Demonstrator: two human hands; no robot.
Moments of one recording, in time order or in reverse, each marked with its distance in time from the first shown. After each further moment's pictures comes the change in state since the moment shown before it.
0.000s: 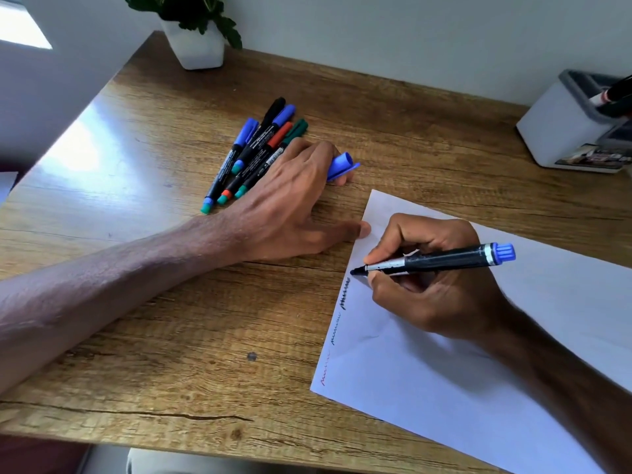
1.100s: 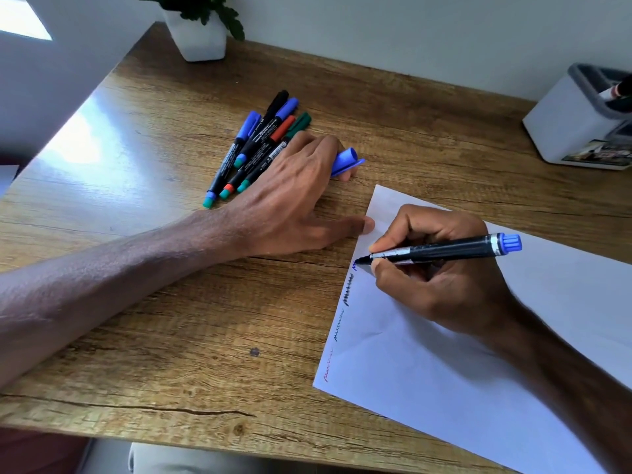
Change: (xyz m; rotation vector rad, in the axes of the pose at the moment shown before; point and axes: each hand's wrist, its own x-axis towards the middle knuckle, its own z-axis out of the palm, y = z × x) left_hand -0.001 0.003 -0.001 0.018 0.016 0.013; right_hand 0.000 0.000 0.000 -0.031 0.049 0.034
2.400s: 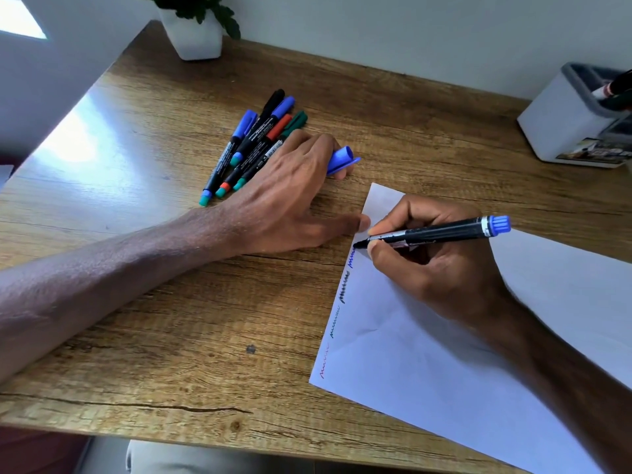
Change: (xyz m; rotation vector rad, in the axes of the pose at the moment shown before) left_hand 0.000 -0.001 0.001 -0.014 0.001 0.005; right_hand 0.005 0.001 0.003 0.029 0.100 -0.012
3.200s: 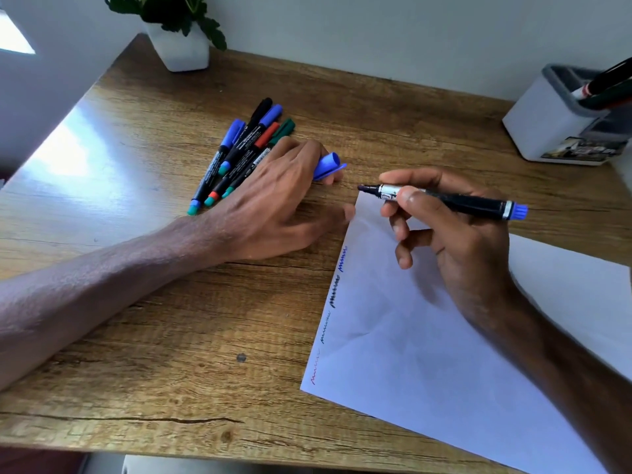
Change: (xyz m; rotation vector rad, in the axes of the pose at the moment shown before) left_hand -0.002 0.003 -0.006 -0.020 -0.026 0.018; right_hand 0.007 0.005 -0.016 0.340 0.219 0.123
